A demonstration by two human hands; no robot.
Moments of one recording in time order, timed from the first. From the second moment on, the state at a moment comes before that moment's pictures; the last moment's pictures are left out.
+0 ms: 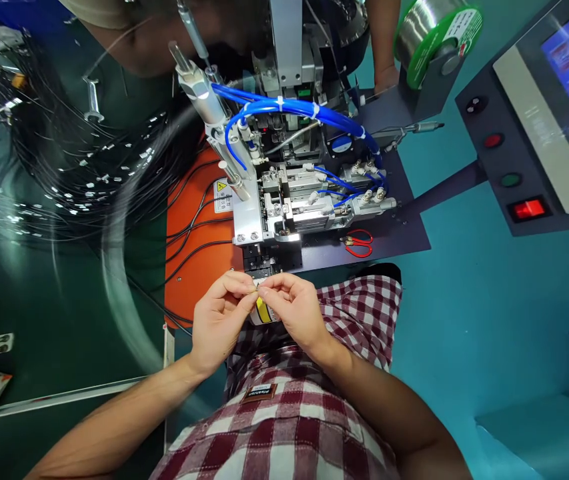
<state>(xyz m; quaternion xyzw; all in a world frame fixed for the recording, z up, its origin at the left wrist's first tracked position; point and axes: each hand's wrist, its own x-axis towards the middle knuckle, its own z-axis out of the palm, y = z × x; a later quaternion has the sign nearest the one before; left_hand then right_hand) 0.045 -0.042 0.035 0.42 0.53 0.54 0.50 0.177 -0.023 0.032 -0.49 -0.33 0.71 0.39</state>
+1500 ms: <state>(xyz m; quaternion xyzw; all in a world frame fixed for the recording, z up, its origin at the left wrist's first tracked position) 0.038 -0.045 0.039 0.47 0.60 0.45 0.47 0.187 -0.028 0.029 -0.49 -0.73 0.32 0.36</state>
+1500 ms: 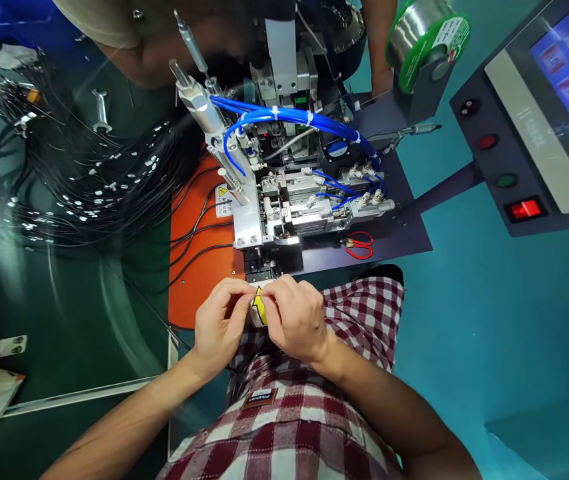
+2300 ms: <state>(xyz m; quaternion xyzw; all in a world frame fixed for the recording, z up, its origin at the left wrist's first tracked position) 0.038 -0.035 0.043 0.28 0.56 0.42 0.66 0.183 -0.031 0.019 -0.53 -0.63 0.40 0.40</state>
